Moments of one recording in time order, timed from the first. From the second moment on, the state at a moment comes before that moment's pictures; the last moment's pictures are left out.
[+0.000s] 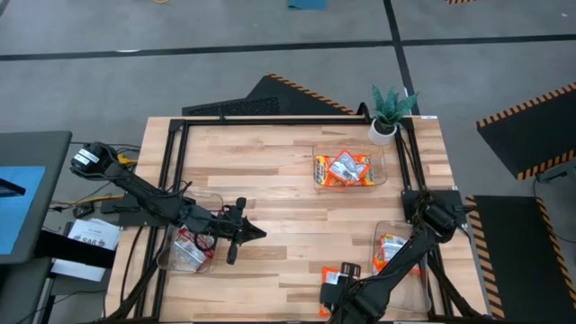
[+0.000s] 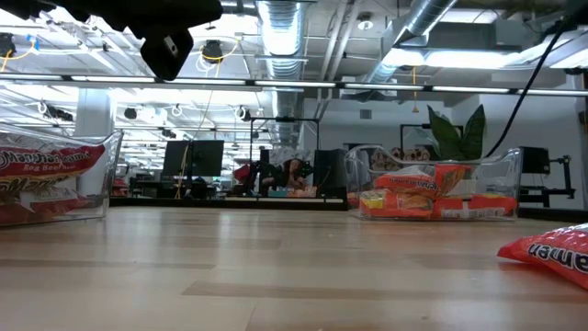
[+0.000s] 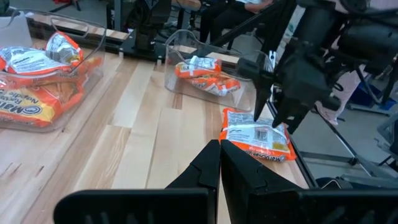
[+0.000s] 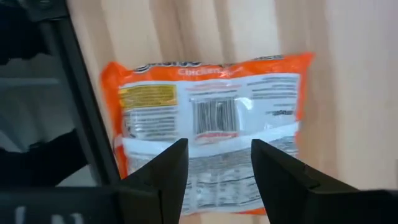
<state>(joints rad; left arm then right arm) -0.47 1.26 0.53 0.59 -0.38 -0.32 0.81 2.14 1.74 -1.08 0.16 1.01</state>
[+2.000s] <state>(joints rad) -0.47 1.26 0.53 0.58 -0.38 -0.32 0.87 1.81 1.80 -1.57 0.43 1.23</state>
